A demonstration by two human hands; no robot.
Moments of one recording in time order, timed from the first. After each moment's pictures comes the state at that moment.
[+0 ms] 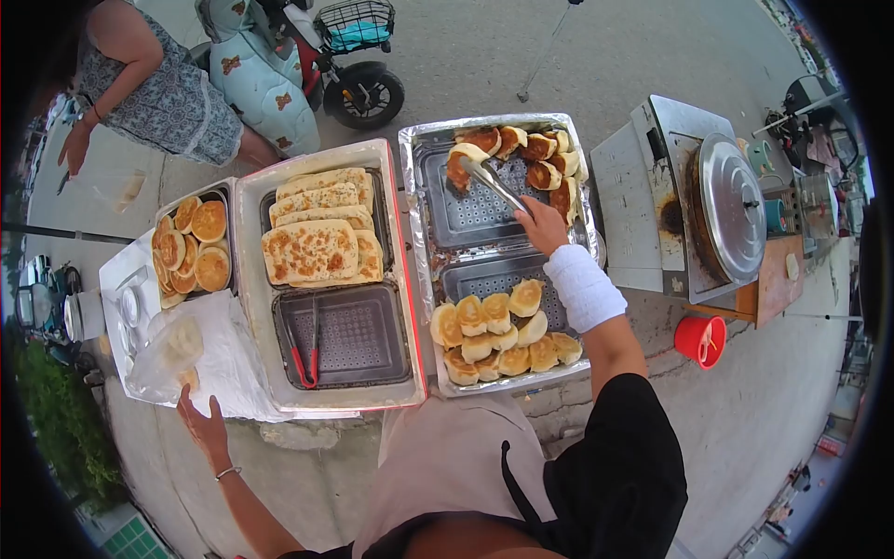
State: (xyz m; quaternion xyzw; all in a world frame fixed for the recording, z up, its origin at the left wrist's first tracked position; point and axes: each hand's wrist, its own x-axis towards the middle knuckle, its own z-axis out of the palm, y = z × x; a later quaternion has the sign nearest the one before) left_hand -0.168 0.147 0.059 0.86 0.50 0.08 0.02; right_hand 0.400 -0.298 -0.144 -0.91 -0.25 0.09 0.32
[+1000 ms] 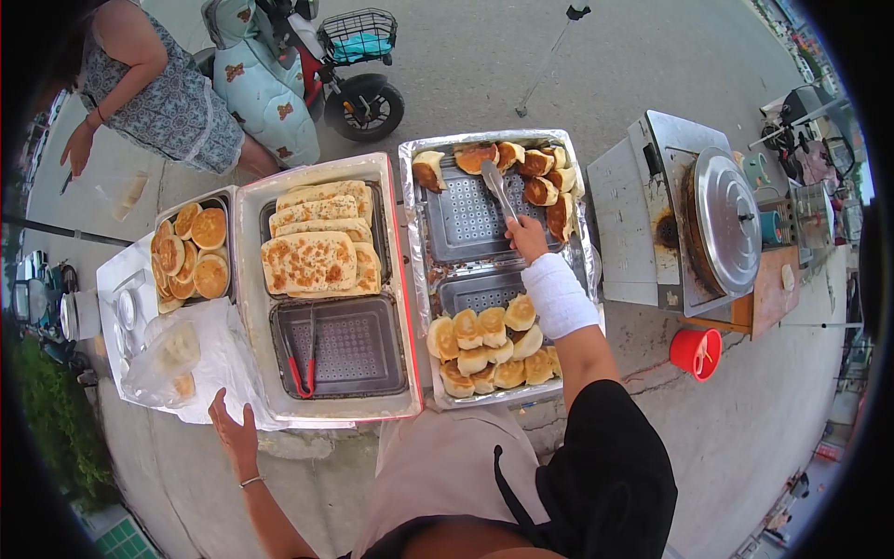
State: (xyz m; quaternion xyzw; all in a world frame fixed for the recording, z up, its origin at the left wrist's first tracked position) left_hand -0.140 0.092 0.030 0.87 0.47 0.06 0.12; right_hand 0.403 -0.270 -0.175 -0.81 0.03 0.26 0.52
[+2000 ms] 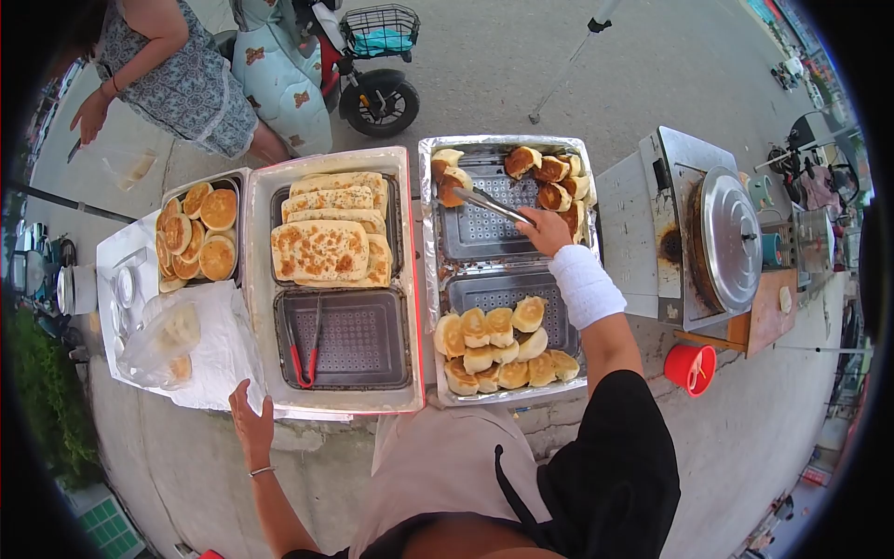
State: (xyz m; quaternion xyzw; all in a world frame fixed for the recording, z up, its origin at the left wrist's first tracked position) left_hand -0.145 0.070 0.009 0.86 0.48 0.01 0.18; right_hand 0.426 -0.278 -0.133 -0.91 -0.32 0.14 0.24
